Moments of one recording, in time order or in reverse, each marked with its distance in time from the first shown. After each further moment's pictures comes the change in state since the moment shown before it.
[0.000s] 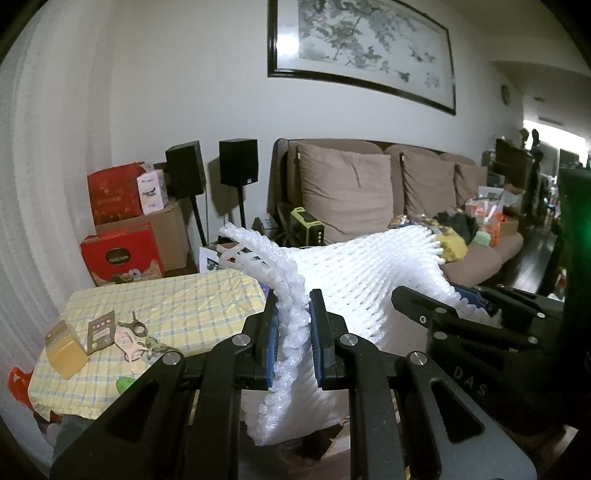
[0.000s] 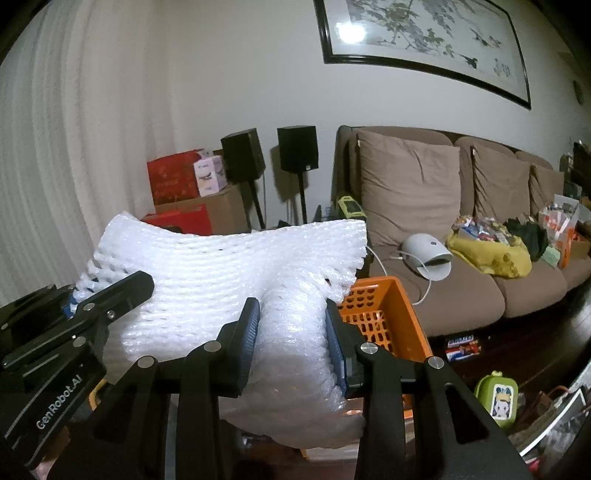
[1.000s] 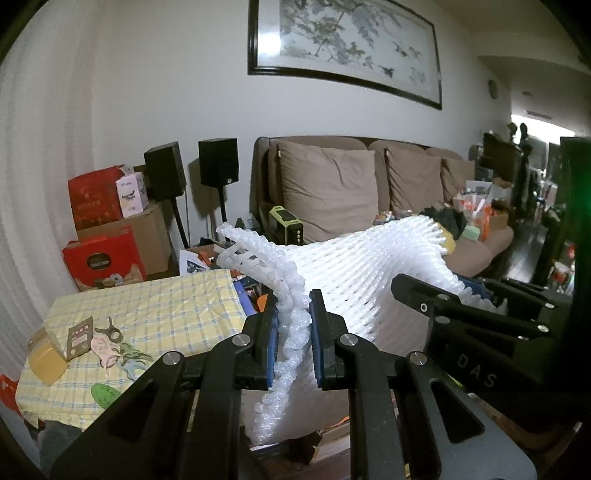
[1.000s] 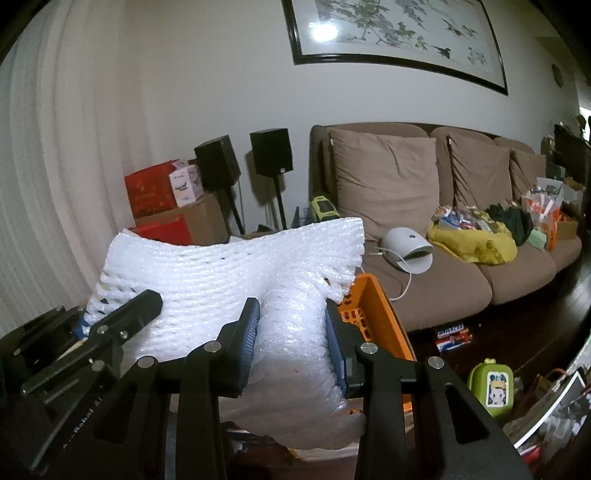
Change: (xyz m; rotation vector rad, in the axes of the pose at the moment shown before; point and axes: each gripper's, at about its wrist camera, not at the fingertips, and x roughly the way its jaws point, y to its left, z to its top) left arm 0.023 -0.037 0.001 0.030 0.008 -0.045; right arm -0.002 -0.032 0.001 0.059 -0.004 -0.071
